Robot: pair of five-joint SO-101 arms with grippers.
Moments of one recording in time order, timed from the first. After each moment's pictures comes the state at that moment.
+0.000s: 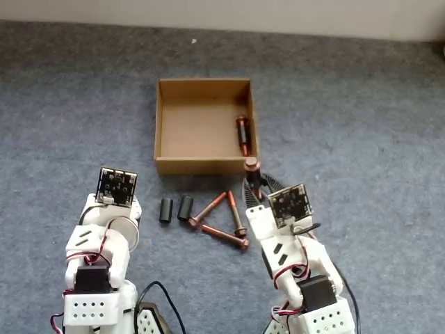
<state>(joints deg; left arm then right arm) -8.4 -98.1 96.0 45.5 -9.4 -23.8 -104.1 94.7 33.4 11.1</state>
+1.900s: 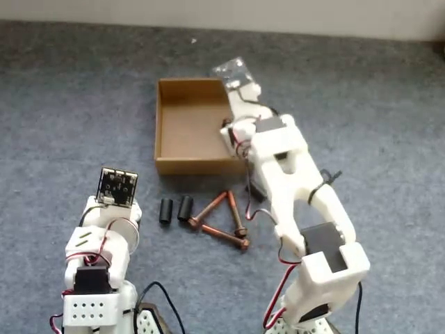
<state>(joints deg) -8.4 -98.1 96.0 47.7 -9.4 -23.0 10.1 5.6 49.5 15.2</state>
